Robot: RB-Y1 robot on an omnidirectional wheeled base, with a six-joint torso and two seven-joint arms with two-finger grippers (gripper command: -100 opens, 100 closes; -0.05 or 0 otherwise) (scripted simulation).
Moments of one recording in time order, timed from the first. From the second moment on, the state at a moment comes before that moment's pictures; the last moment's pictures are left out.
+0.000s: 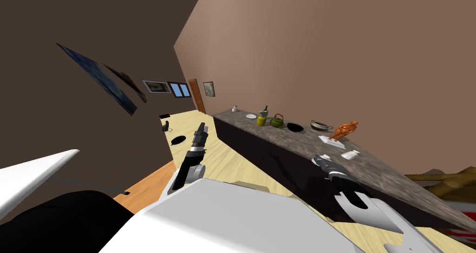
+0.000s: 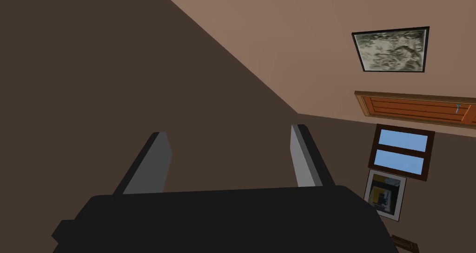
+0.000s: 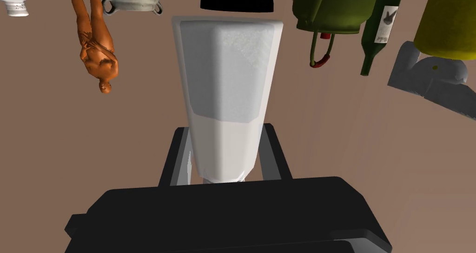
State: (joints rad) left arm 0.48 0.02 0.05 -2.24 0.01 -0.43 -0.15; right arm 0.30 -0.63 -0.36 -1.51 0.39 0.07 0.53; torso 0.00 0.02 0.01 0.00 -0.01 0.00
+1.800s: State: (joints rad) left arm 0.48 0.02 0.05 -2.24 0.01 -0.43 -0.15; right arm 0.14 -0.79 -0.56 -1.33 0.42 0.54 0.43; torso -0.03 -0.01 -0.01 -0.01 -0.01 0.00
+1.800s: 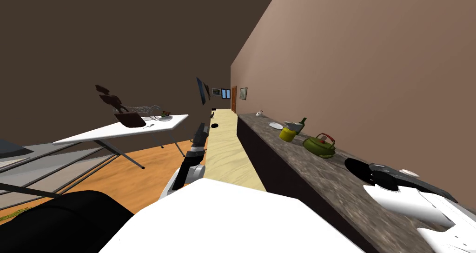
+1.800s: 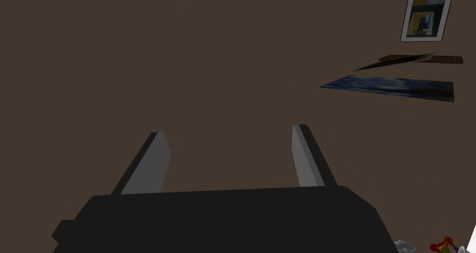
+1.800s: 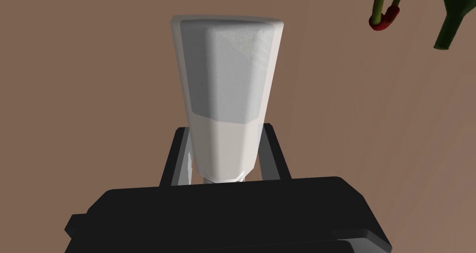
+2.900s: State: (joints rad) left arm 0.48 0.02 0.05 -2.24 0.01 -0.43 -0.15; right arm 0.10 -0.76 -0.63 -1.24 0.47 0.67 0.48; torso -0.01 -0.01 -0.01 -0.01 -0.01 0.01
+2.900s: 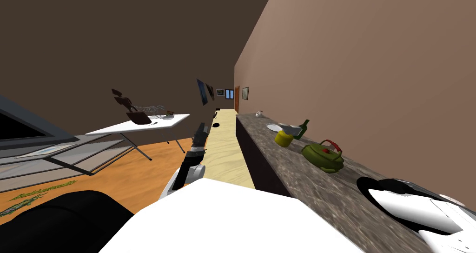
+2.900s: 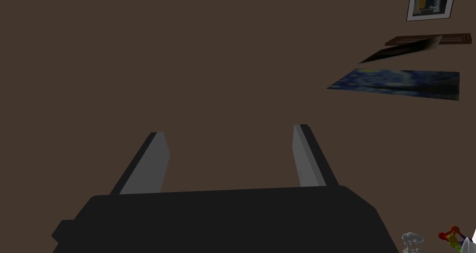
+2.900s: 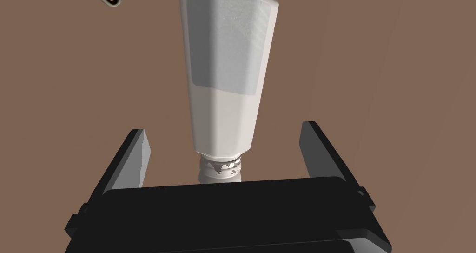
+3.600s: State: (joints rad) left arm 0.48 0.02 0.05 -2.24 0.01 -0.43 -0.15; right arm 0.08 -0.80 -0.64 -1.25 0.43 0.72 0.52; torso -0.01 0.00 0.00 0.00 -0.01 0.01
